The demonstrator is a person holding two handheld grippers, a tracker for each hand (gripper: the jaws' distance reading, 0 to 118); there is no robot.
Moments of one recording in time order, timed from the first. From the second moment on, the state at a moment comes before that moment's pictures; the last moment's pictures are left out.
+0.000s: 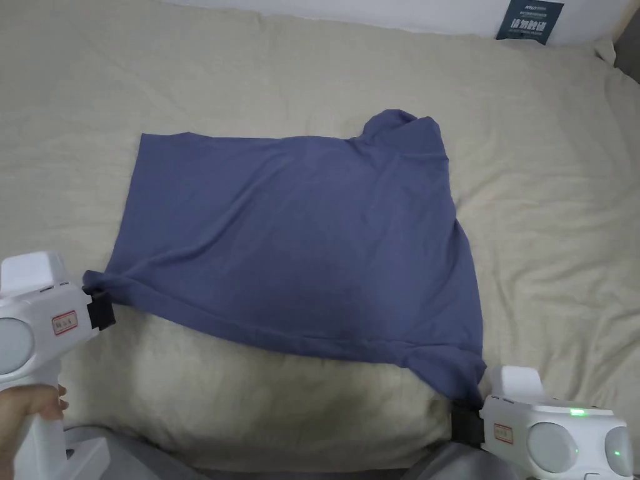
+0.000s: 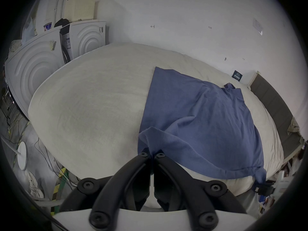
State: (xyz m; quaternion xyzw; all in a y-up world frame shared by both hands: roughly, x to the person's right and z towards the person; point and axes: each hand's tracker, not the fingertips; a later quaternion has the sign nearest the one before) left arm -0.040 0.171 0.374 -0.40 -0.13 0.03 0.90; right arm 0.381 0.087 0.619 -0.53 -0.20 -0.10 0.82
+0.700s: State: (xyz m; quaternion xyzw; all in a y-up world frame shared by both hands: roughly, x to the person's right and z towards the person) left arm -0.016 0.211 0.281 -0.37 -0.13 0.09 0.91; right arm 0.446 0.269 0.447 -0.41 -0.22 0.02 0.88
